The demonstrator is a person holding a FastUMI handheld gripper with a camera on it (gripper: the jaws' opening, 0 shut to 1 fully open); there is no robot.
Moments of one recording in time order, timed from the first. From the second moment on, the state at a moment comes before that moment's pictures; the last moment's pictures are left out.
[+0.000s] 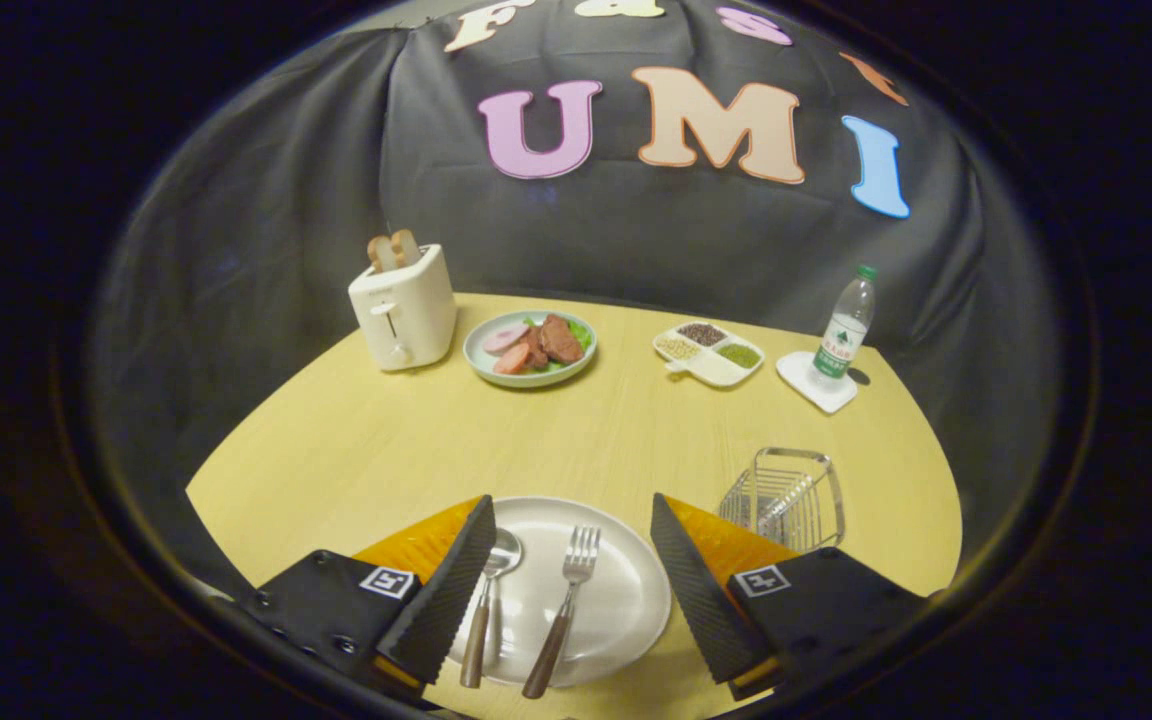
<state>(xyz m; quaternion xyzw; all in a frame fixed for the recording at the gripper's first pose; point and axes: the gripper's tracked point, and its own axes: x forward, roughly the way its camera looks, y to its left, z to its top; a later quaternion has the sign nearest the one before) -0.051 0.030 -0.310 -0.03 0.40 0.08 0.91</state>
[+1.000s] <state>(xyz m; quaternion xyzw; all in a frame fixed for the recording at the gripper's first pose) -0.123 0.021 -0.406 -0.06 0.55 0.08 0.83</state>
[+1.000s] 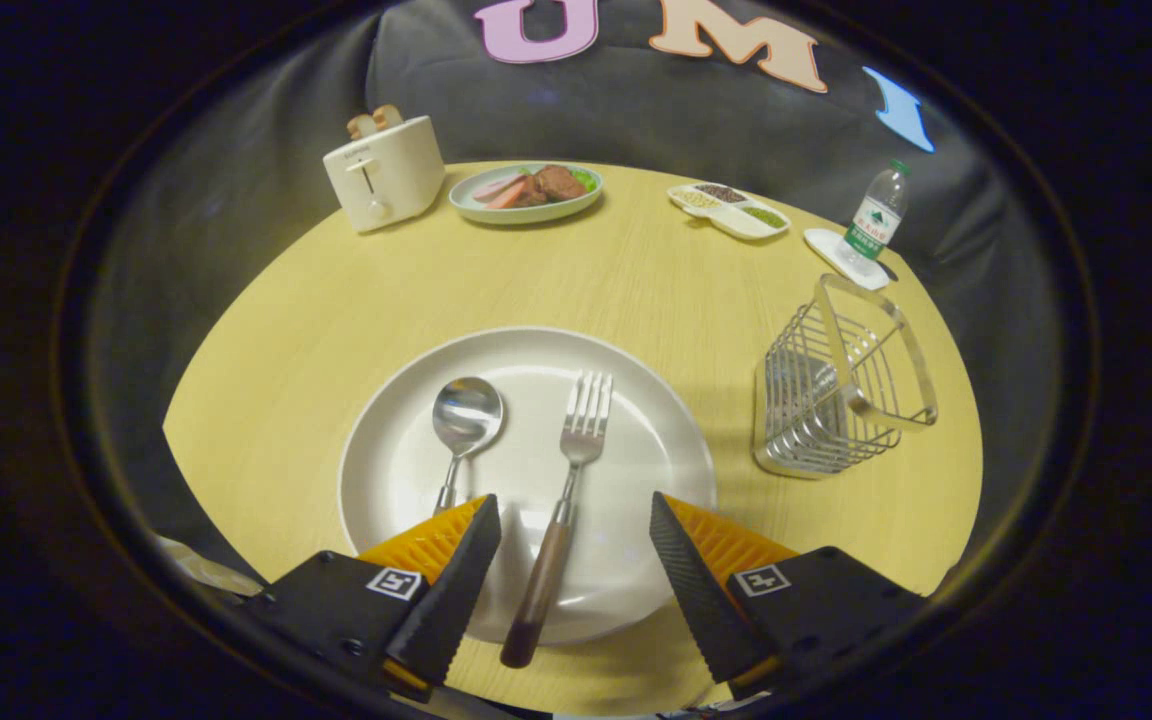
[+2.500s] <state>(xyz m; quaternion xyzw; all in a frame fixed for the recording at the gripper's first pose) -0.110 0.002 -0.370 -0.07 0.60 0.11 0.79</state>
